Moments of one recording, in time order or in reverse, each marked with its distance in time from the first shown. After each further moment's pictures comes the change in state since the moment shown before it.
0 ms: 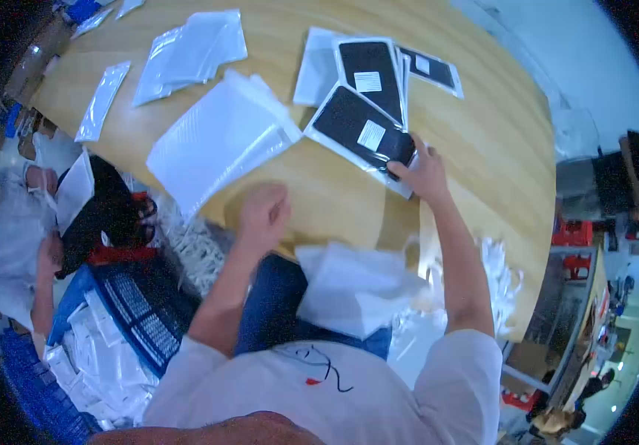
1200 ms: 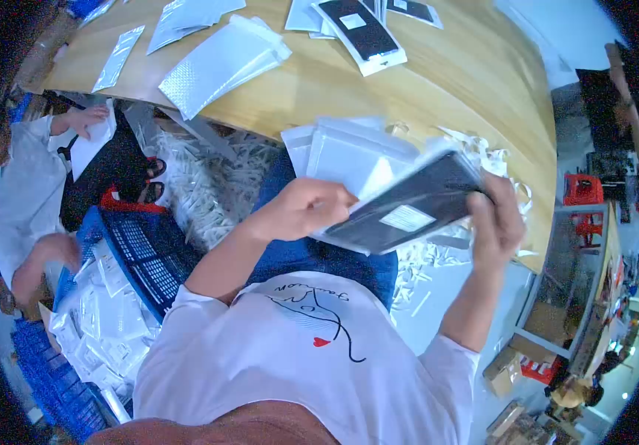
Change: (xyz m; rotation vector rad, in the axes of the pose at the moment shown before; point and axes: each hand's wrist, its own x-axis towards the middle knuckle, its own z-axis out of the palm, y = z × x) left_hand -0.073 0.170 -0.035 -0.637 -0.684 -0.081; right_hand -0.311 -0.041 -0.114 0.421 0.434 -0.343
